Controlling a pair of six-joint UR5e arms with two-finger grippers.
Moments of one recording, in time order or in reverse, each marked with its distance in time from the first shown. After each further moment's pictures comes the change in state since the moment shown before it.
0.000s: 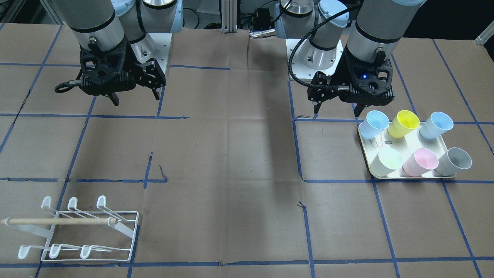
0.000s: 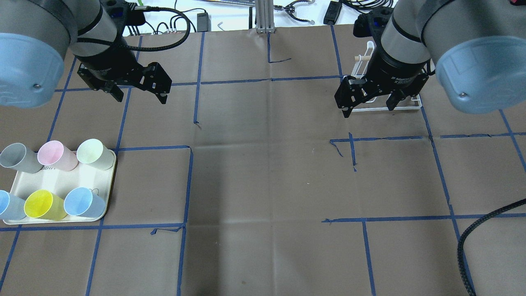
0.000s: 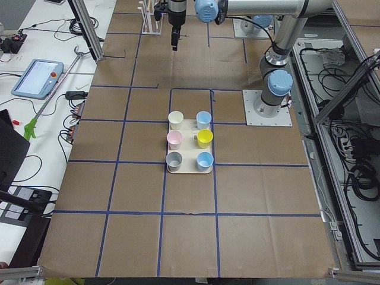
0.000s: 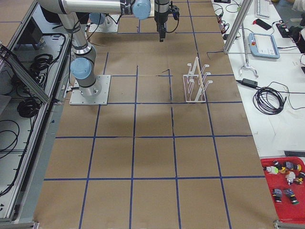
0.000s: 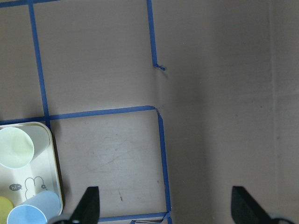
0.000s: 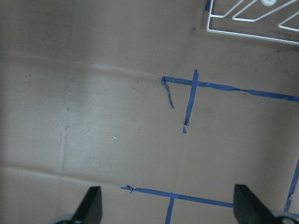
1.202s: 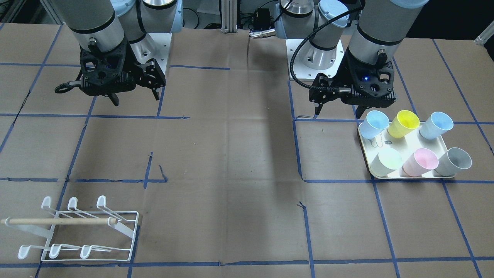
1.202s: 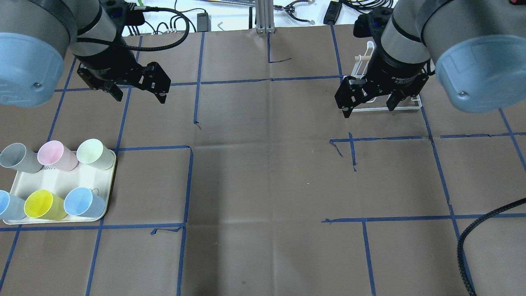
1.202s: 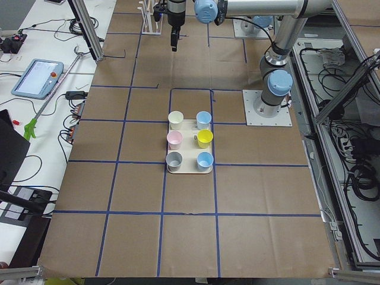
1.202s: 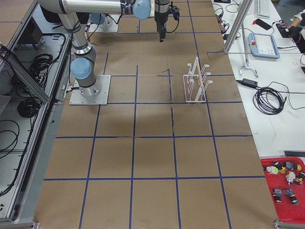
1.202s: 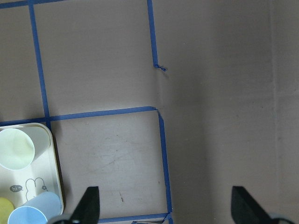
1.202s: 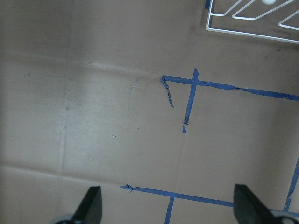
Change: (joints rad) left arm 0.007 -0.004 -0.002 0.005 0.001 0.010; right arm -0.001 0.003 -0.001 0.004 -0.001 0.000
